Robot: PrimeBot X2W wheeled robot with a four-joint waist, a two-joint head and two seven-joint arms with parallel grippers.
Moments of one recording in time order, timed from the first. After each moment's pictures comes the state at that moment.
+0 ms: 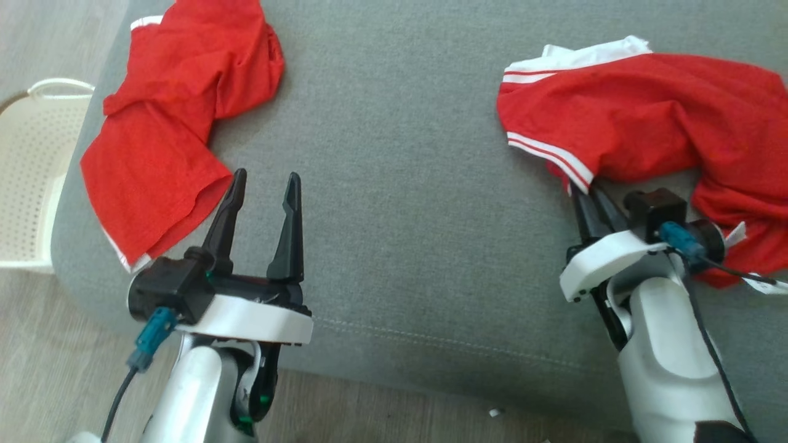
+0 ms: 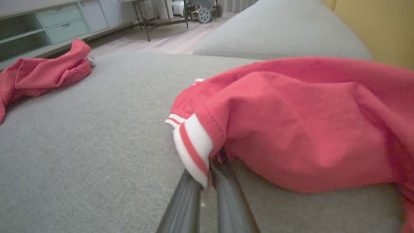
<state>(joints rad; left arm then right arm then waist) -0.15 0.05 -0.28 0.02 -0.24 0.03 -0.26 -0.46 -0.06 0.11 0.70 -0.13 0.12 -0.16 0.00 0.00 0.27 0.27</state>
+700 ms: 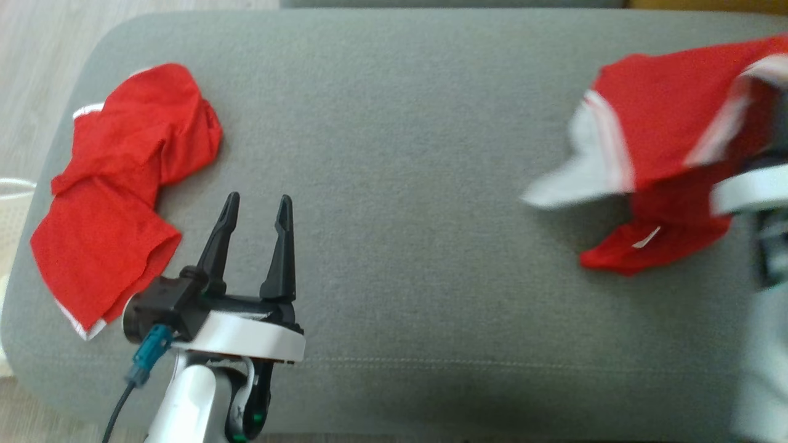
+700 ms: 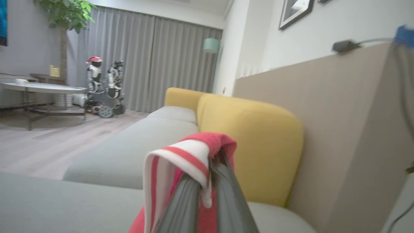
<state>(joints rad) -0.11 0.05 -0.25 0.03 -0.23 0.02 -0.26 -0.48 -0.09 -0.18 0.29 -0.23 0.12 -0.13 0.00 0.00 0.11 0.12</state>
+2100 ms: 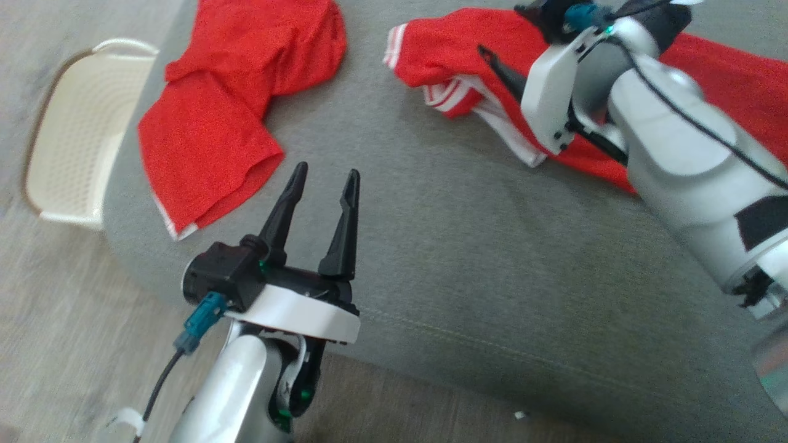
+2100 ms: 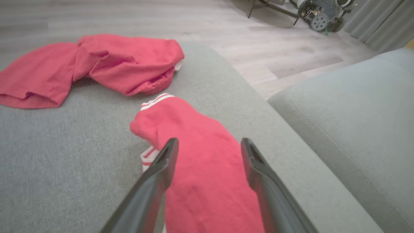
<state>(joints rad) -0.22 0.05 -0.45 0.05 -0.33 0.07 -0.26 -1.21 -0.31 1.13 1.02 0.43 0.12 0.11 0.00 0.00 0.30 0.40</state>
